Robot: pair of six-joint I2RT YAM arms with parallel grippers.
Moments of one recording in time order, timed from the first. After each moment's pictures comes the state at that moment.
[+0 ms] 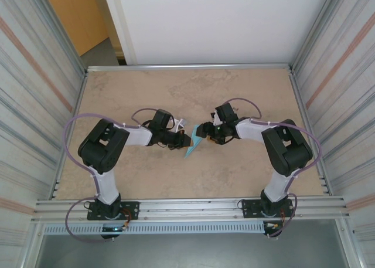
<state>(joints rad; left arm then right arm) -0.55 1.86 0.86 0.11 0.83 -0.63 0.48 1.76 0.91 -0.16 -0.44 0.71</state>
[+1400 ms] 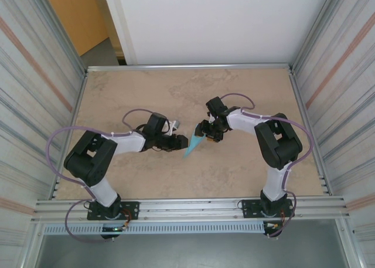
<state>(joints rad) -0.58 1.68 0.75 0.03 0.60 -0.60 0.53 1.88 1.14 -0.48 -0.31 0.72</state>
